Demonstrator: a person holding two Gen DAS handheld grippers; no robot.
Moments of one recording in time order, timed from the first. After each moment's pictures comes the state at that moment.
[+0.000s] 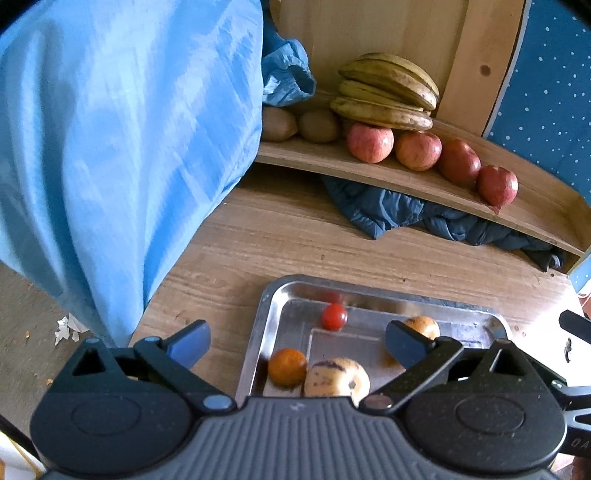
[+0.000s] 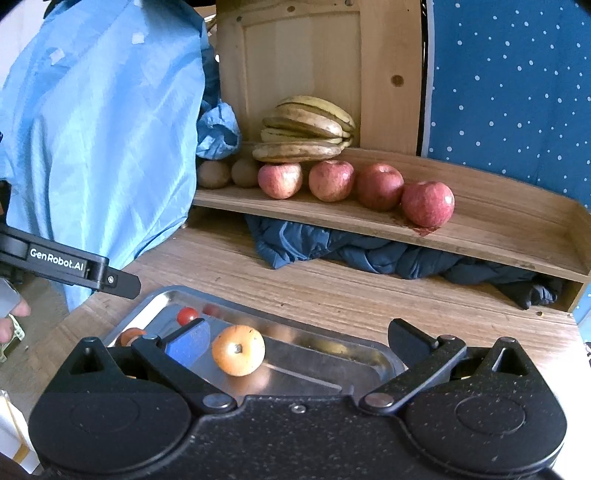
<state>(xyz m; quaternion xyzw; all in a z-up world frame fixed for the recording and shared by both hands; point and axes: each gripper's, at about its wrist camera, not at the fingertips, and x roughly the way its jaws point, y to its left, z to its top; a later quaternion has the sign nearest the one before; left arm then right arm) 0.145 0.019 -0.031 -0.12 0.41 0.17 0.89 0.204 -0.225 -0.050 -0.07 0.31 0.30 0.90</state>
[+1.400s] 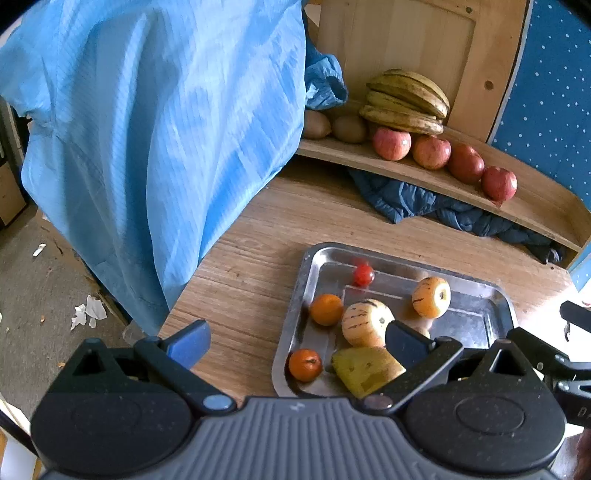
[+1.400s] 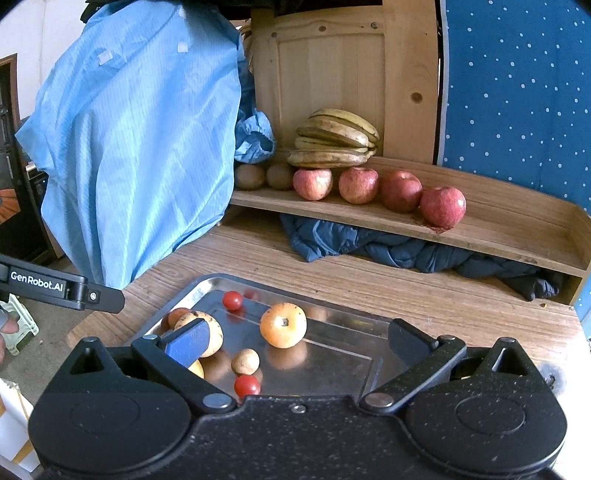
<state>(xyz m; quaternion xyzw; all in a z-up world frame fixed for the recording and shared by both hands) 0.066 0.022 -0.024 -0.13 0.39 0.19 0.89 0.149 -0.228 -0.040 -0.06 0.29 0.32 0.90</state>
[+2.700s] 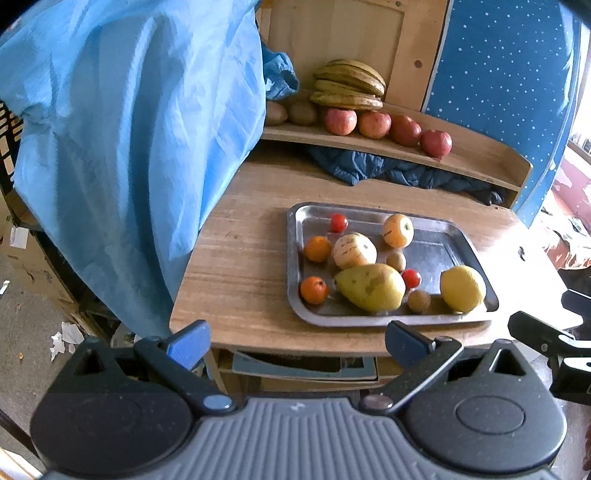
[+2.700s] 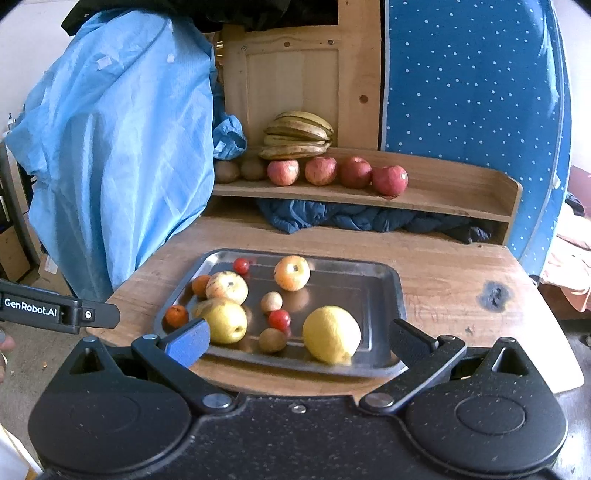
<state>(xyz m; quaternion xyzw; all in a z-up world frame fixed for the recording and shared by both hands) -0.029 0.034 -0.026 -0.09 0.39 0.08 0.91 0.010 -0.215 -0.024 -0.04 0.30 0.20 0.93</state>
